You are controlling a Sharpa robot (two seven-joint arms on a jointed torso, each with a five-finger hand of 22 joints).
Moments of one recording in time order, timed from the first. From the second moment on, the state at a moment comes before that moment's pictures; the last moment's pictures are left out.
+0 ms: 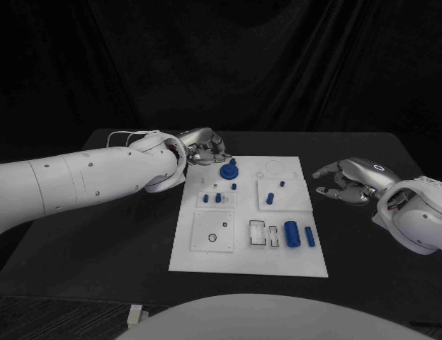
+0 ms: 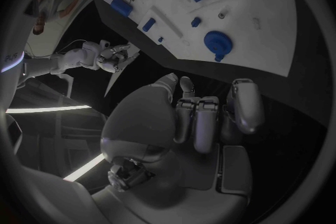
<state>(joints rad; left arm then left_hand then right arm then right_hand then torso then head) 1.27 -0.67 -0.21 1.33 -1.13 -0.29 -0.07 1.26 0.05 0.12 0.23 0.29 0.75 0.05 0.64 1.27 1.47 -0.01 1.53 1.31 1.47 -0.06 1.57 1.31 0.06 1.37 0.05 1.27 1.31 1.19 -1.06 -0.25 1.63 -1.47 -0.46 -0.10 1.45 -0.01 0.15 0.20 0.36 0.79 0.12 0.12 0.11 1.46 0.01 1.57 1.31 1.47 -0.05 1.57 1.31 0.12 1.40 0.06 0.68 1.31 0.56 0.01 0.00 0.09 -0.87</state>
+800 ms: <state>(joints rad) 1.25 -0.58 -0.22 1.20 -1.51 -0.26 0.24 1.46 -0.14 0.36 0.11 0.10 0.84 0.08 0.06 0.53 0.84 0.04 0.23 0.44 1.32 -0.02 1.26 1.12 0.06 1.44 0.10 1.41 1.31 1.19 -1.06 -0.25 1.63 -1.47 -0.46 -0.09 1.45 -0.01 0.15 0.20 0.36 0.79 0.12 0.12 0.11 1.46 0.01 1.57 1.31 1.47 -0.05 1.57 1.31 0.12 1.40 0.06 0.68 1.31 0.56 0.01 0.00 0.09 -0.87</state>
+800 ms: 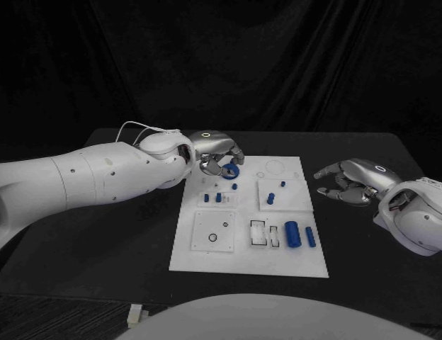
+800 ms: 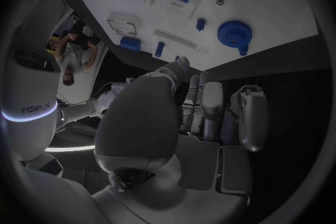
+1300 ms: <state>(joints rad) 1.22 -0.54 -0.22 1.14 -1.64 -0.24 0.24 1.45 -0.14 0.33 0.11 0.12 0.89 0.09 0.07 0.44 0.88 0.04 0.19 0.38 1.36 -0.03 1.29 1.13 0.06 1.46 0.10 1.42 1.31 1.19 -1.06 -0.25 1.63 -1.47 -0.46 -0.09 1.45 -0.01 0.15 0.20 0.36 0.79 0.12 0.12 0.11 1.46 0.01 1.57 1.31 1.47 -0.05 1.57 1.31 0.12 1.40 0.06 0.68 1.31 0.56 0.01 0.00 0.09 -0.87</state>
